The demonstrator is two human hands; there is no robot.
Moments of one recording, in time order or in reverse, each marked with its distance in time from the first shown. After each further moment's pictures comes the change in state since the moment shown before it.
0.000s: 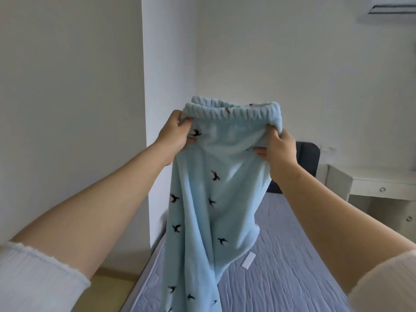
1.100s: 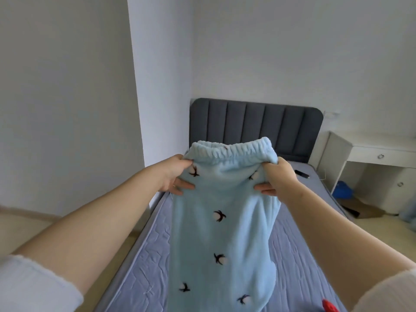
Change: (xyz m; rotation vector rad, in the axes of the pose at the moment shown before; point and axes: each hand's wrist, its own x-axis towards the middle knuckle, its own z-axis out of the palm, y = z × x) left_hand -0.053 -0.124 0.028 0.103 -0.386 -0.712; right_hand -0.017 0.122 -0.049 -0.448 -0.144 0.472
